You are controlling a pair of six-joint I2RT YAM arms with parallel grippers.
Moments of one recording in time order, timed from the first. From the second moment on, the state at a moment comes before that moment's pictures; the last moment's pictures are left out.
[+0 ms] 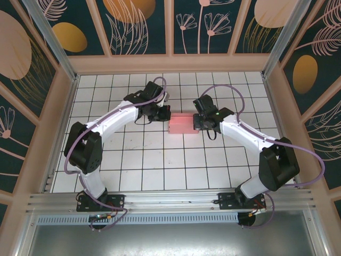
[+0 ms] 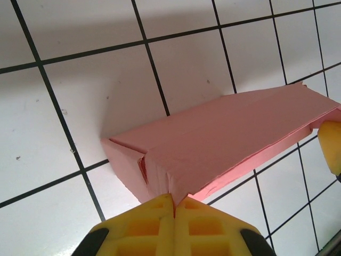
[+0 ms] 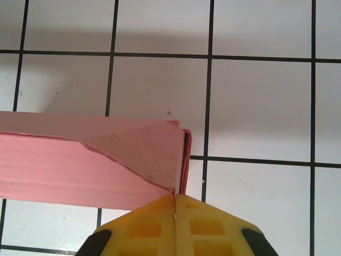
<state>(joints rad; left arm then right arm) -0.59 1.81 1.46 -0.65 0.31 -0.48 0.58 1.50 1.09 -0.62 0.19 0.41</state>
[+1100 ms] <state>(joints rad) -0.55 1.76 1.27 -0.38 0.35 -0.45 0.59 1.50 1.09 -0.59 0.19 0.41</state>
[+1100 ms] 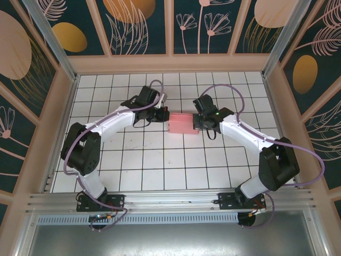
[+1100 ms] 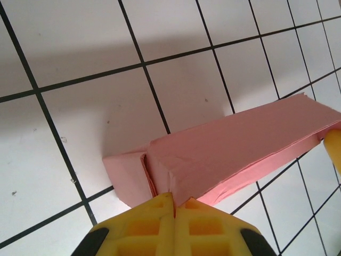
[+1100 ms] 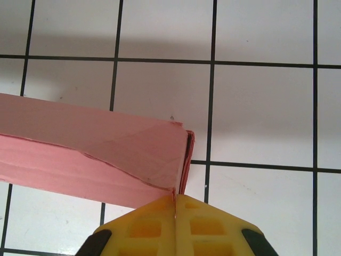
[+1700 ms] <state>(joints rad) -0.58 1.77 1.21 -0.25 0.24 -0.44 0.58 1.50 1.06 -0.52 0.19 0.41</state>
